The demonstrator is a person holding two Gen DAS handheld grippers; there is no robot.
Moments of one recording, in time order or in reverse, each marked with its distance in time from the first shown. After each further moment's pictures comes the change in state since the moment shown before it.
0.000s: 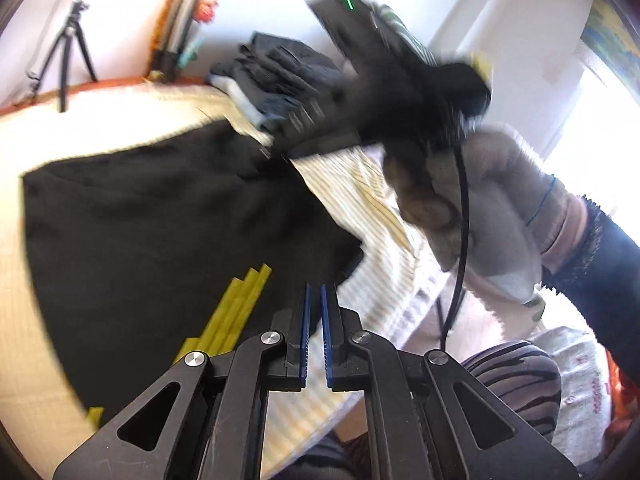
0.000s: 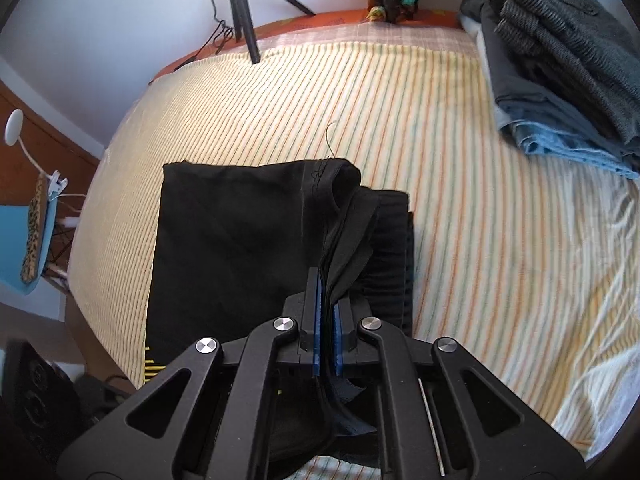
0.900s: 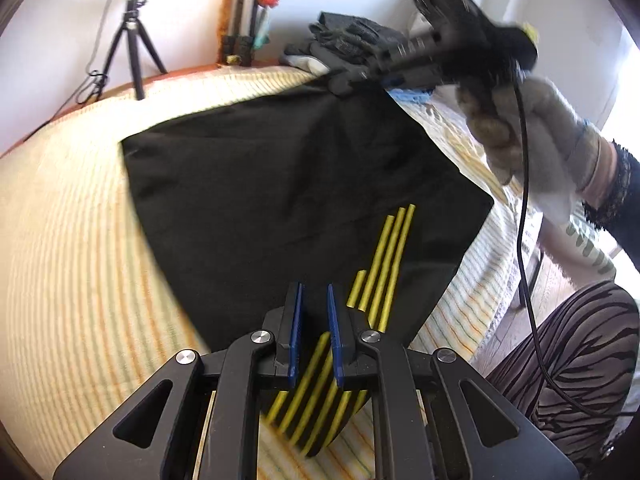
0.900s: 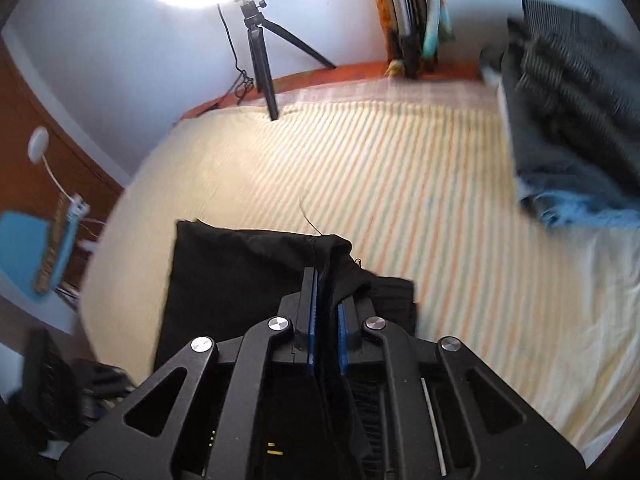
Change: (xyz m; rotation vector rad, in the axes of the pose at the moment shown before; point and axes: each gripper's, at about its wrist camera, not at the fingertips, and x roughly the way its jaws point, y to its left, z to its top) left arm -0.014 0.044 -0.027 0.052 0.080 0.253; right arm -0.003 0.001 0.025 -0.063 -0.198 0.036
